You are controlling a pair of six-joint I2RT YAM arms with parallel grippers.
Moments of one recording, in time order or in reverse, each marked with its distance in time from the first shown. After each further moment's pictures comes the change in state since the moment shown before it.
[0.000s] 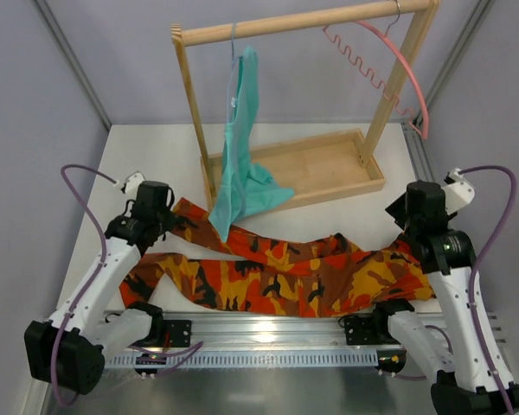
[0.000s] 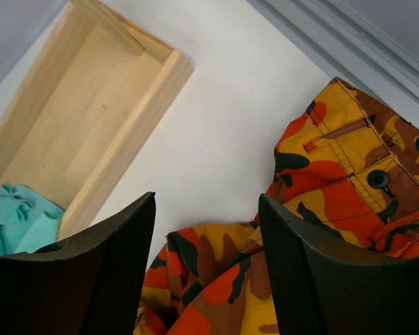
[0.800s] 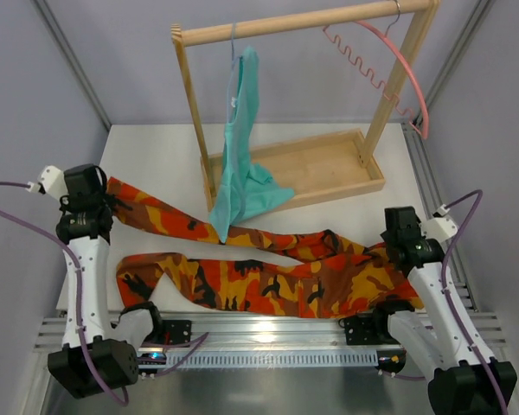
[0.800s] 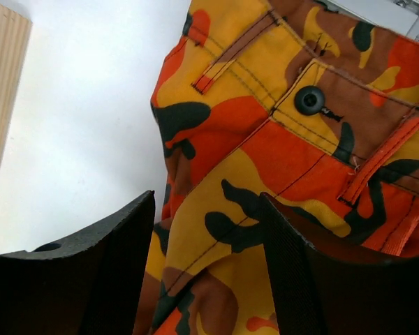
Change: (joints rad) left arm 0.499 -0.059 0.178 -0.042 -0.086 0.066; right arm -0.025 0.073 -0.390 0.055 0.099 0.275
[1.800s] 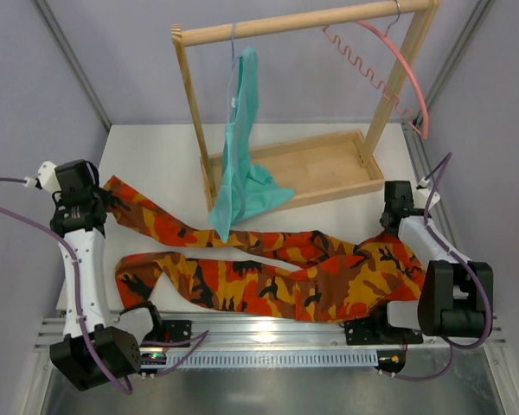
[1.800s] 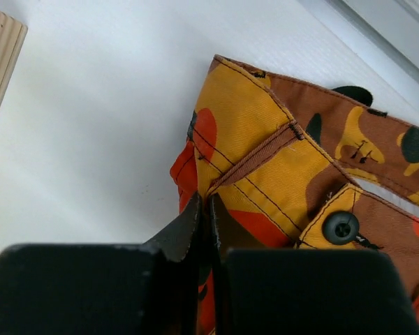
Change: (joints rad) left arm 0.101 0.060 0.075 0.007 0.146 0.019; right arm -0.152 0.497 0.040 0.498 -0.123 -0.307
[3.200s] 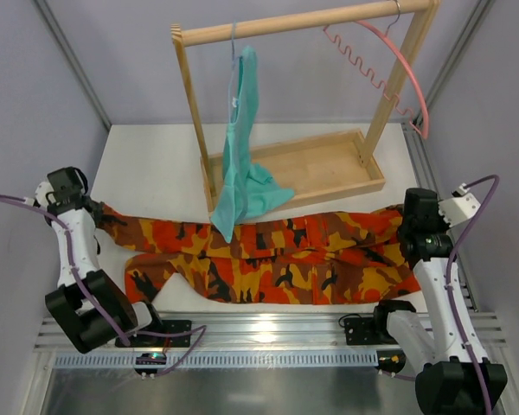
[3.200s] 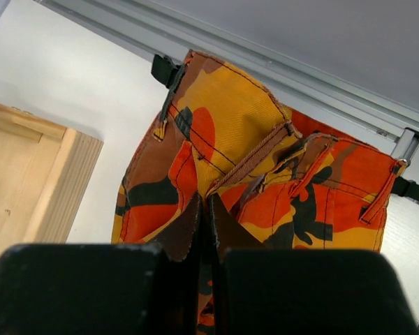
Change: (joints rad) left arm 0.183 0.223 -0.044 -0.006 0.050 -0.037; right arm 0.000 -0.490 0.041 -0.205 0.214 0.039
